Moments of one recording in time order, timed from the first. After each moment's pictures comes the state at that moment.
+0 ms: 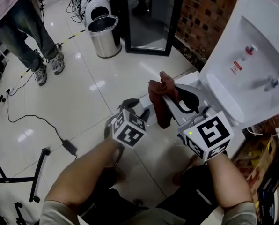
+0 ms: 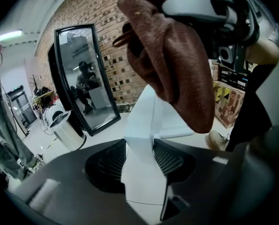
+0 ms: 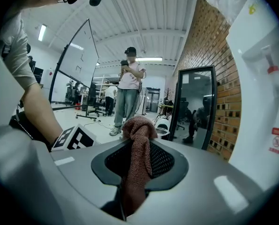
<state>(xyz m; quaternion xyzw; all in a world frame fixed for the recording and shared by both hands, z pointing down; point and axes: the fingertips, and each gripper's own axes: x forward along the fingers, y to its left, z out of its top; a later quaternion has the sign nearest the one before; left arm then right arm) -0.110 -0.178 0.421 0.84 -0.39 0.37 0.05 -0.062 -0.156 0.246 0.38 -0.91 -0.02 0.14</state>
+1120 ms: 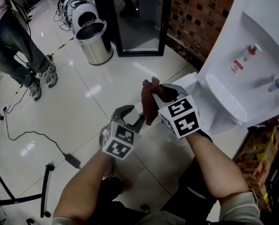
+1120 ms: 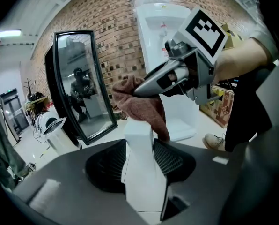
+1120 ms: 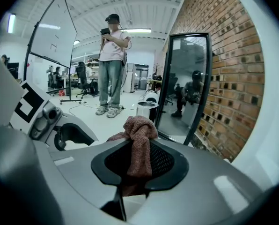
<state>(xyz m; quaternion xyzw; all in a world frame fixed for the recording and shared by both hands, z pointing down) -0.122 -0.196 0.423 0.88 -0.35 0.33 0.02 -0.066 -0.249 0.358 0.45 -0.85 0.07 0.26</state>
